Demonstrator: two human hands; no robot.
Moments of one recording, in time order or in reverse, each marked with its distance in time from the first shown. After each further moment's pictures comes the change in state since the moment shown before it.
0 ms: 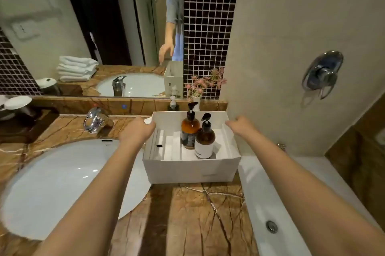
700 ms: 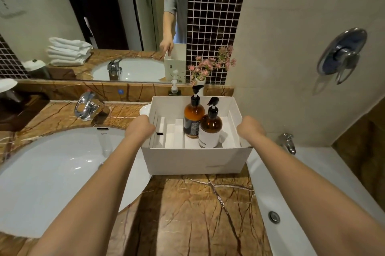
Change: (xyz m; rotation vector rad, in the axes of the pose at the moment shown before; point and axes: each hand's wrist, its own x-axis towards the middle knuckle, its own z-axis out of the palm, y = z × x) left_hand 0.032 -0.025 0.059 0.086 -0.059 0.097; right_hand 0.018 0.032 0.049 -0.297 0.105 0.032
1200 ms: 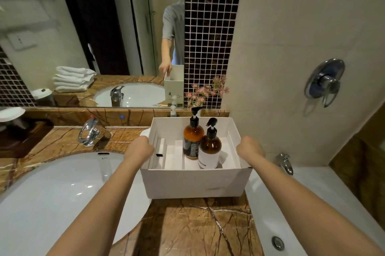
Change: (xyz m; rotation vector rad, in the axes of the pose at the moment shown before) left_hand -0.008 0.007 -0.024 -0.039 0.001 0.029; right_hand -0.010 0.000 -0.026 0.011 0.024 0.007
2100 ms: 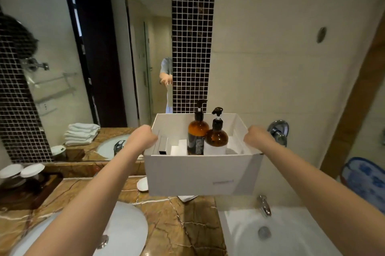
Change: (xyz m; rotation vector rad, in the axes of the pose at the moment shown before) left_hand -0.113 0.152 -0.237 -0.073 0.188 0.172; right_hand -0.092 -0.008 -0.297 0.066 0.124 -0.079
